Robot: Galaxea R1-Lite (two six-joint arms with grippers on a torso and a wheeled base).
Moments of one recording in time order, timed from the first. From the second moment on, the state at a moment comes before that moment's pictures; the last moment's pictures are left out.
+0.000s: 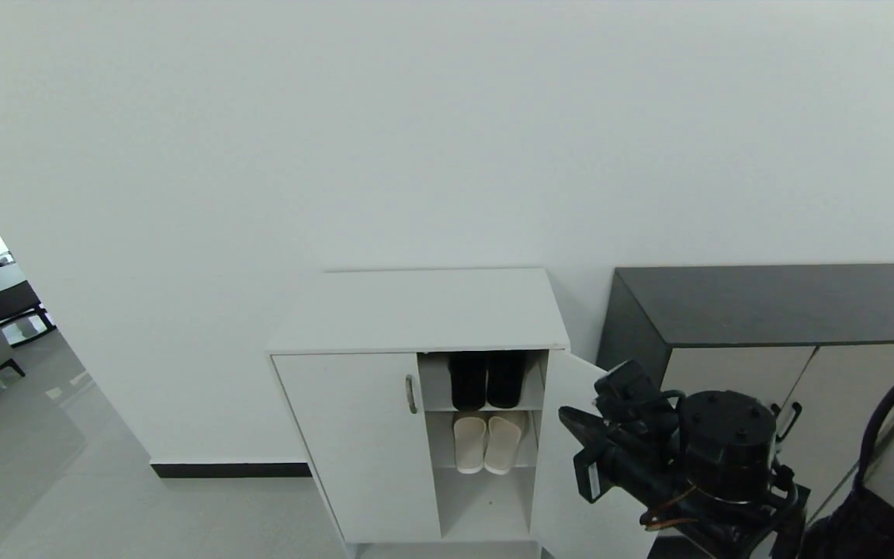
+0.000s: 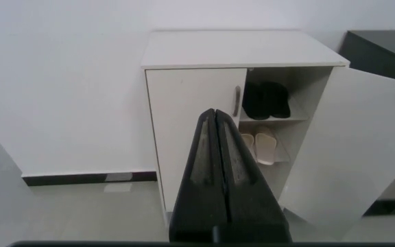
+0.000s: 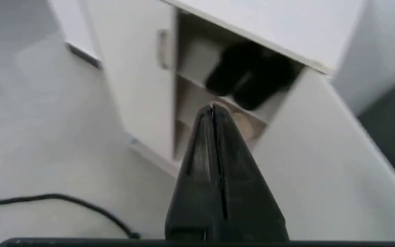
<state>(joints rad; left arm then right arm) 0.00 0.00 0.00 0.00 -0.01 0.00 0.74 2.00 -0.45 -1.36 -0.16 -0.05</state>
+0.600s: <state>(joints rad) 0.00 0.00 0.00 0.00 -0.01 0.00 0.15 2.19 -0.73 -1.22 -0.15 -0.14</state>
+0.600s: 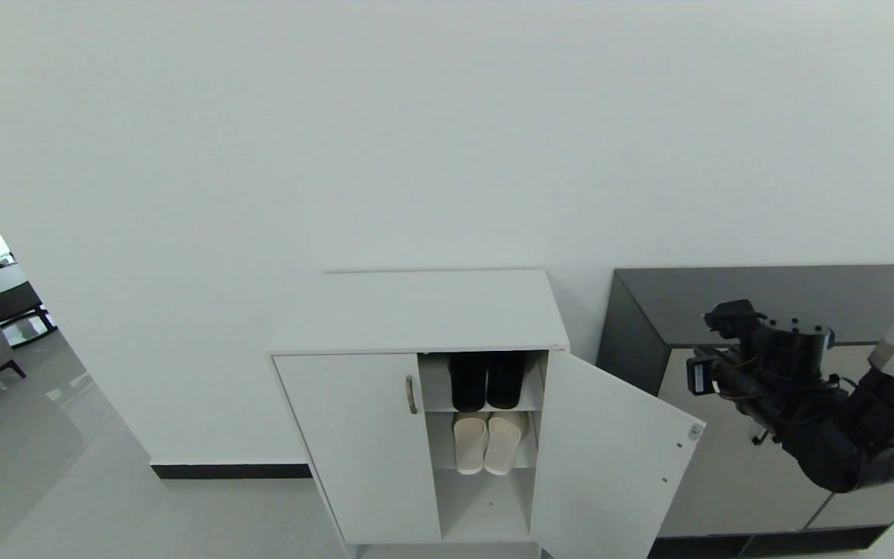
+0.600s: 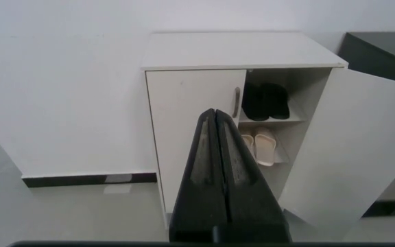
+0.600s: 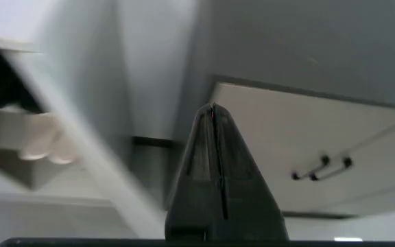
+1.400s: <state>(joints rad) 0.00 0.00 0.00 0.00 -0.01 0.00 0.11 2.39 -0.77 -1.19 -0.11 -0.14</state>
